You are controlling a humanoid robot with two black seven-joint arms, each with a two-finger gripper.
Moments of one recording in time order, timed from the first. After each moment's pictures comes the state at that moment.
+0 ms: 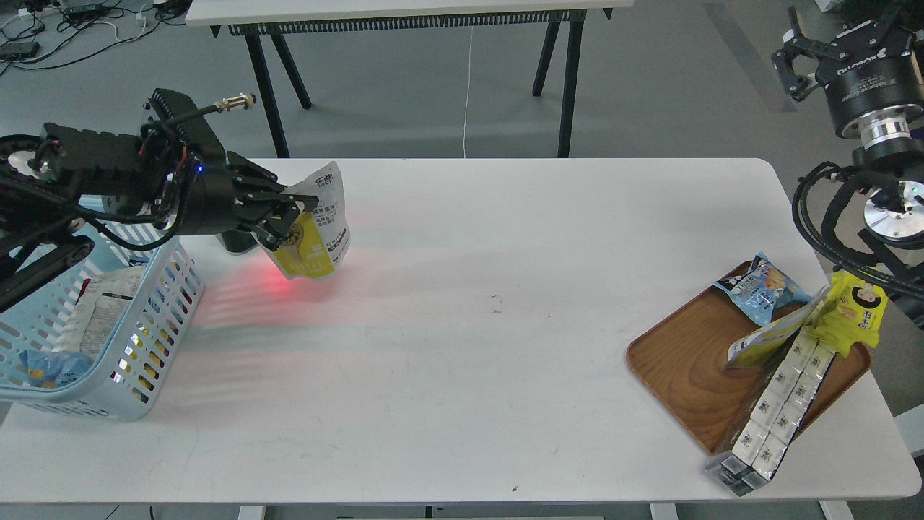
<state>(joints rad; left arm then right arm) -0.98 0.82 -0.44 -1.32 2.18 -0.37 -0.47 0.92 -0.52 0.59 0.64 0.32 0.49 0.49</state>
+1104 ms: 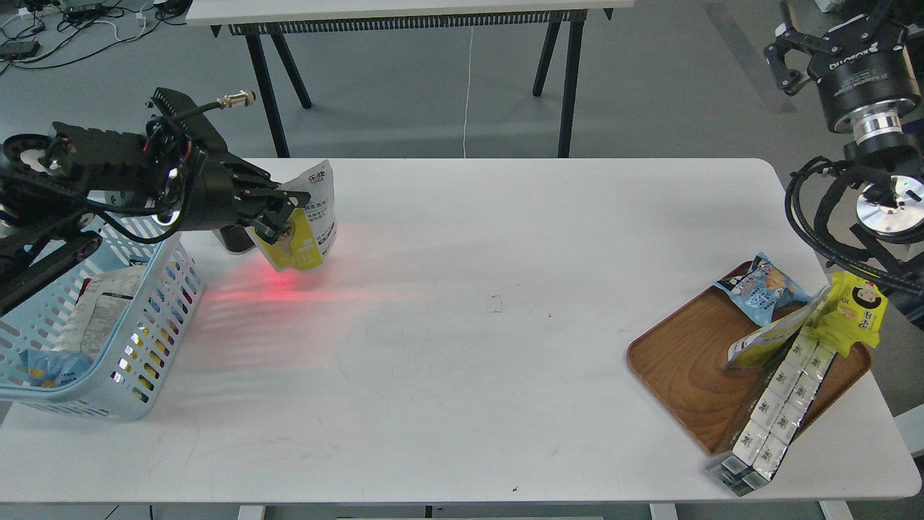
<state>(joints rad) -0.98 0.77 -0.43 -1.22 2.18 -0.39 -0.45 0.93 -0.51 0.59 0.64 0.32 0.49 0.49</state>
